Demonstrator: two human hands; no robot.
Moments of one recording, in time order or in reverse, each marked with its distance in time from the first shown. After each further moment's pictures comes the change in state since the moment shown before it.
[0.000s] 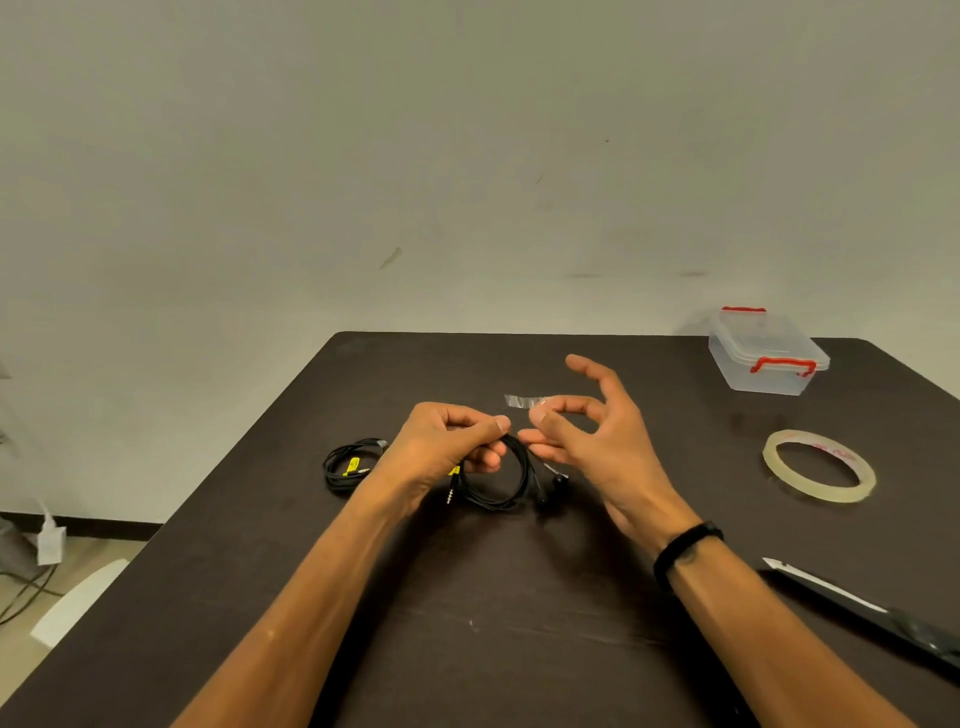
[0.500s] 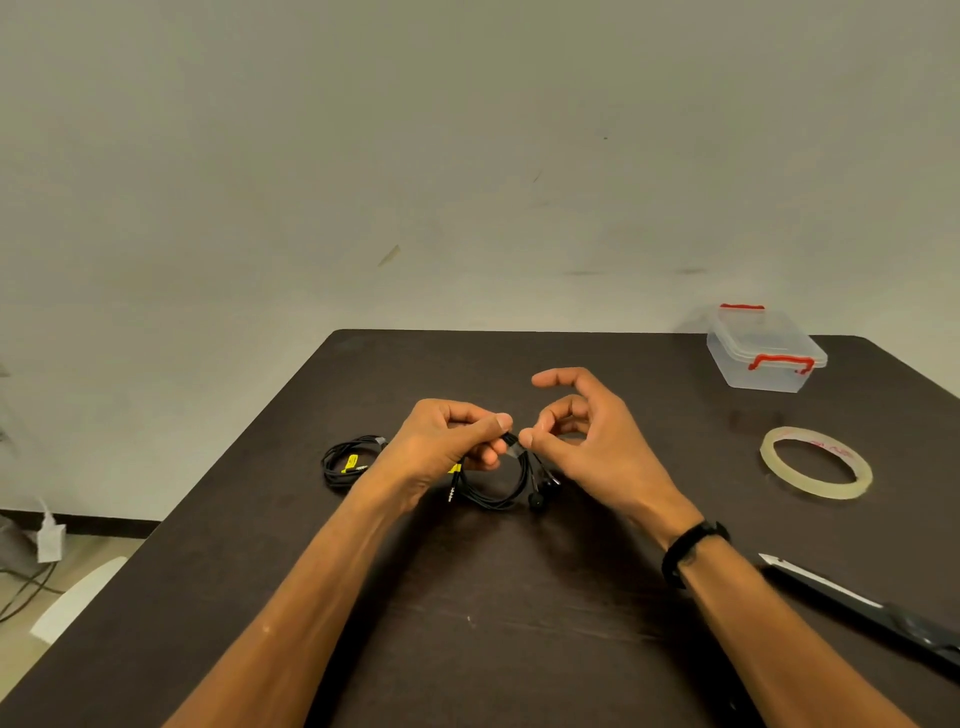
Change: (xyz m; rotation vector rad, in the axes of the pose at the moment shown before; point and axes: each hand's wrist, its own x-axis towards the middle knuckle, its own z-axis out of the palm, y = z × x) left_hand 0.000 0.001 0.000 0.018 -0.033 0.008; right_hand 0.003 0.001 -0.009 -0.360 -0.157 -0.156
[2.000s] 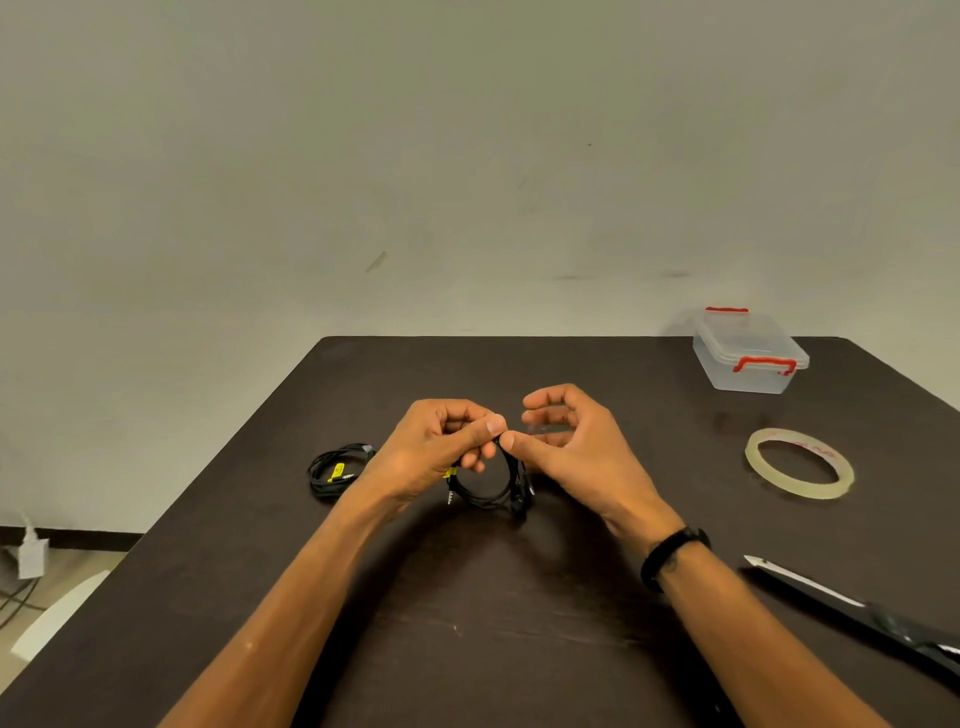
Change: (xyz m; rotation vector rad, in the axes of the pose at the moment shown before) left_hand -0.001 0.003 0.000 0.072 -0.138 0.205; right_hand -0.001 0.000 0.004 0.071 0.051 0.163
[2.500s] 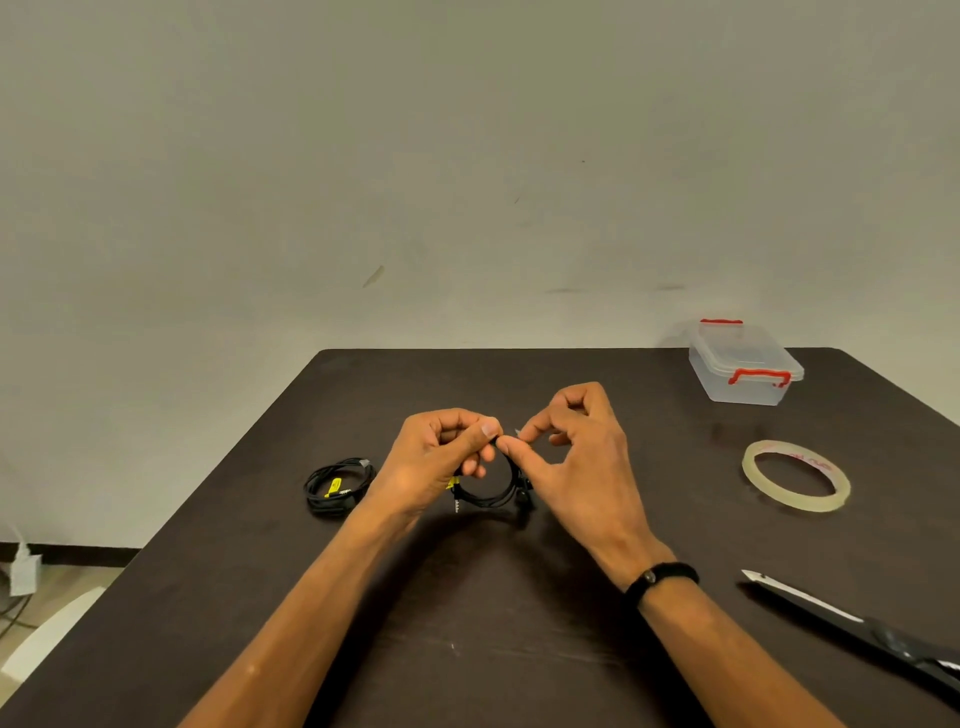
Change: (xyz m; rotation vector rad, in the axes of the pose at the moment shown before) left_hand 0.004 -0.004 0.011 -0.083 0.148 0.023; right_hand -0.006 0.002 0.008 -0.410 0.302 -0.404
